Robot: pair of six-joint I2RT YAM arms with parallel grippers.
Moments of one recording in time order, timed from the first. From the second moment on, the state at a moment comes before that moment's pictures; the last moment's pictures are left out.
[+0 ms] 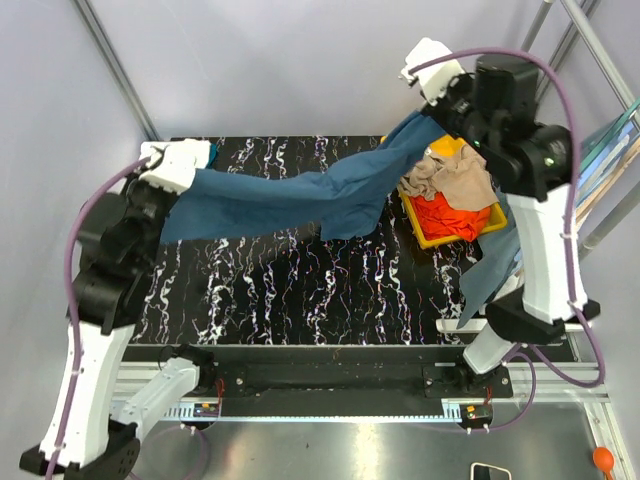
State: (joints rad) left arm -0.27 0.83 1.32 -0.44 -0.29 0.66; right arm 0.46 1.67 2.52 -1.12 0.22 -0.70
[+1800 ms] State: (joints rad) left arm -0.11 1.34 0.88 -0.02 -0.23 0.78; right arm 0.40 2.06 1.90 -0.71 0.11 -0.62
